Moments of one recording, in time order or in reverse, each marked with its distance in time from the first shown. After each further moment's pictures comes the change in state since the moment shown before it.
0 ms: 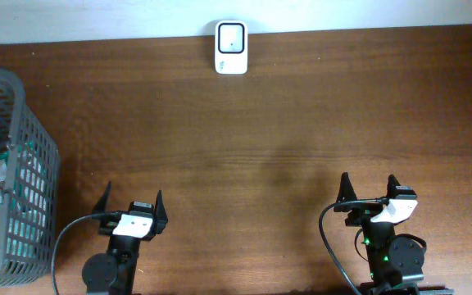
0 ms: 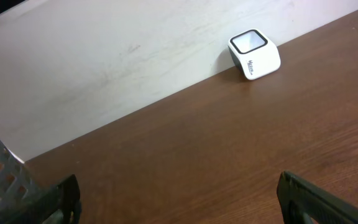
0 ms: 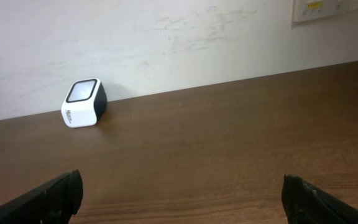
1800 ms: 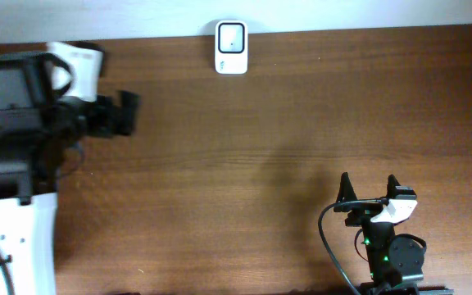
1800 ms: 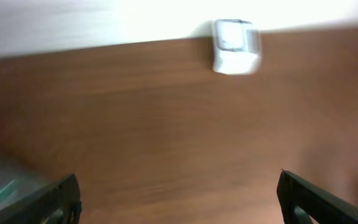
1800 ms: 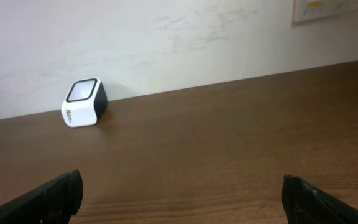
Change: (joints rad) left arm 0.054 1.340 1.712 -1.029 0.140 -0.288; right arm 0.000 0.002 -0.001 0.000 0.000 0.000
